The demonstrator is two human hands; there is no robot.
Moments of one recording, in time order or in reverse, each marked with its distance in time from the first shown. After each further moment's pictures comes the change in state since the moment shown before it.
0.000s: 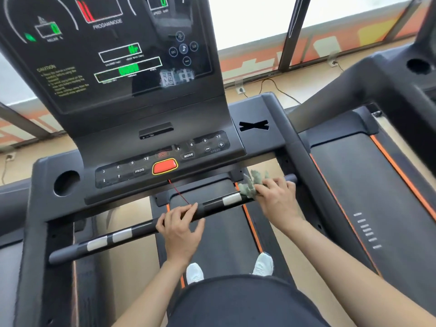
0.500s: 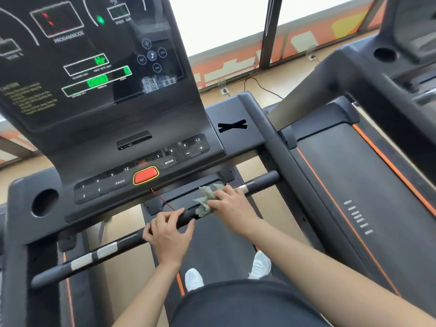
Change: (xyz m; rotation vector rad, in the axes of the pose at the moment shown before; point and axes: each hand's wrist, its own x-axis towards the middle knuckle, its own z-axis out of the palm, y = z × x) left_hand 0.007 0.013 0.006 0.064 -0.019 -0.098; right_hand 0.007 -0.058 0.014 0.069 -0.195 -0.259
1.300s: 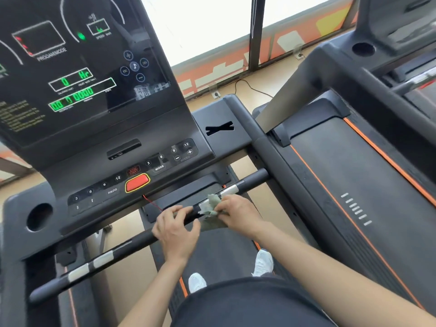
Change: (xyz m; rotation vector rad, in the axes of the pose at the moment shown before) left_hand 0.004 0.045 -0.011 -0.102 -0.106 0.051; right_hand -0.028 0.013 -0.026 0.444 -0.147 0.274
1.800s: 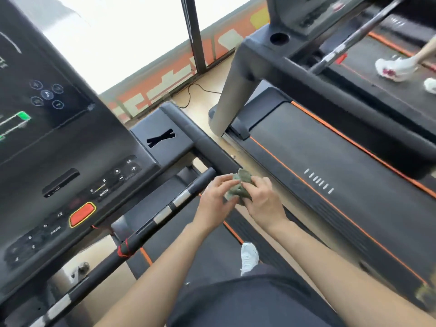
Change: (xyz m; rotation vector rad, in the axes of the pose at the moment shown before) left_hand 0.003 0.187 0.076 -0.388 -0.486 0.669; right_hand -0.113 0.099 -0.064 -0.094 0.574 0.314
